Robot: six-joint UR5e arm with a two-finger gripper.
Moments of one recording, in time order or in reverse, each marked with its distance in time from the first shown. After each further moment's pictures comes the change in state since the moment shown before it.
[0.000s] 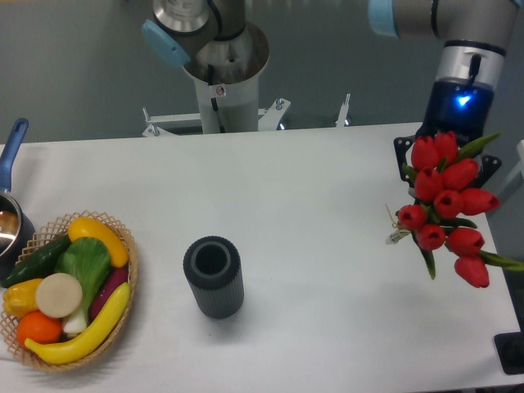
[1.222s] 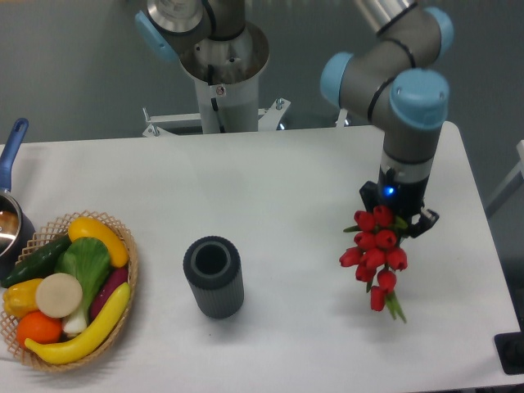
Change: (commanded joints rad) arm -0.173 -0.224 -0.060 -0.012 0.611 0.269
